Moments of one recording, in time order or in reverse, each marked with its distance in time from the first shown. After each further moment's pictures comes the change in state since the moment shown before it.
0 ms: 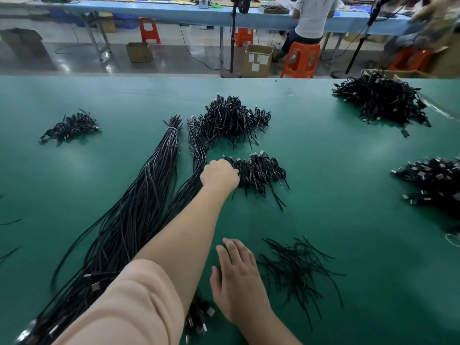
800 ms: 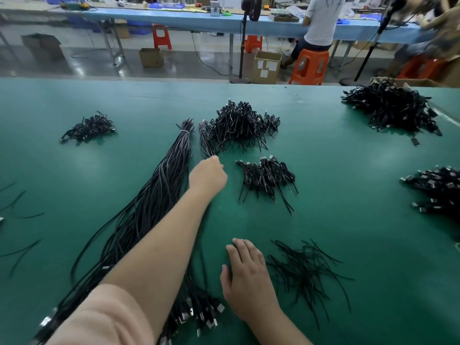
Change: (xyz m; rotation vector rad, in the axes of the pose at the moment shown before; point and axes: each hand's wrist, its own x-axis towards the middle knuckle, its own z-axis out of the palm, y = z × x) left_hand -0.026 -0.049 -0.039 -0.158 0.185 0.074; right_hand 0.002 0.002 0.003 0.007 0.021 0.003
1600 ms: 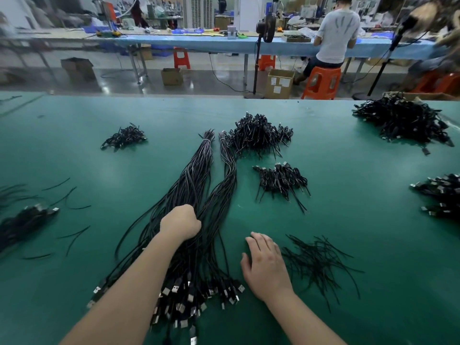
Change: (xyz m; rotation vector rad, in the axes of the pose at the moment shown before) left_hand -0.116 -0.114 -0.036 0.188 -0.285 -0.220; right_hand 0.001 -0.002 -0.006 0.053 -0.131 0.034
